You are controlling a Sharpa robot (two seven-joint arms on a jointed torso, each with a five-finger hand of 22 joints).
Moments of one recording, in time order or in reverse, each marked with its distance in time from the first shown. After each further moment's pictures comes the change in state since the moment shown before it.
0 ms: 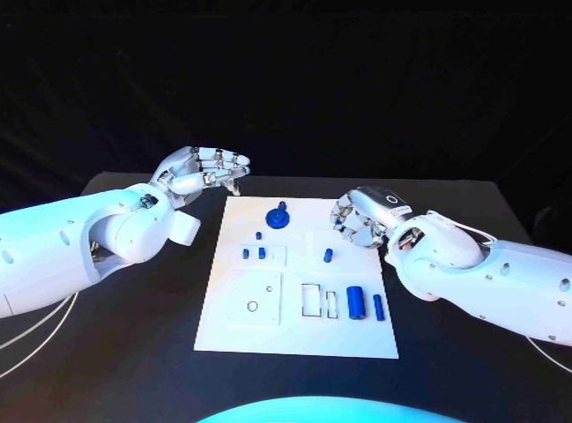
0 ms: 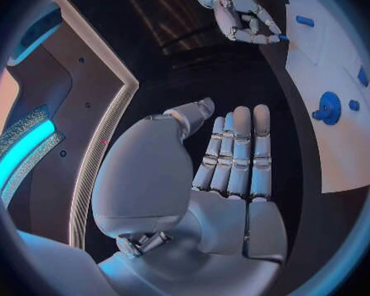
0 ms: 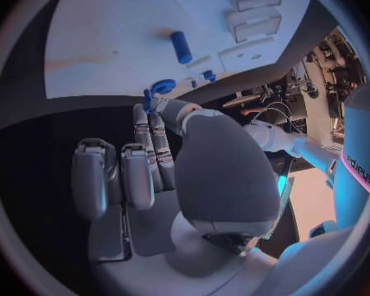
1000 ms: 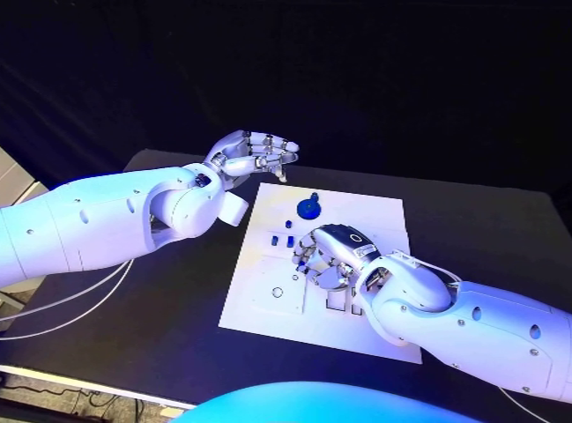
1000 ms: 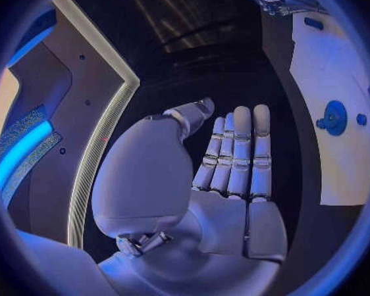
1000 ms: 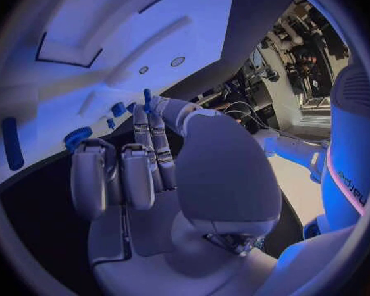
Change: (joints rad) left arm 0.000 0.053 -0.002 -0.015 0.026 -0.030 0.003; left_hand 0.000 0.000 -0.003 0.003 0.000 -0.005 0.005 -0.004 -0.002 -0.004 0.003 0.000 -0.002 0.000 0.000 -0.004 -0.001 0.000 0.004 0.004 -0.004 -0.002; right arm -0.109 0.196 -0.020 0.032 0.038 0.061 0.045; right_hand -0.008 -0.008 0.012 -0.012 0.001 0.000 0.000 0.000 0.000 0.000 0.000 -0.006 0.000 0.002 0.002 0.000 0.000 0.000 0.000 0.000 -0.009 0.000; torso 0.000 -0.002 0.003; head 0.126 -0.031
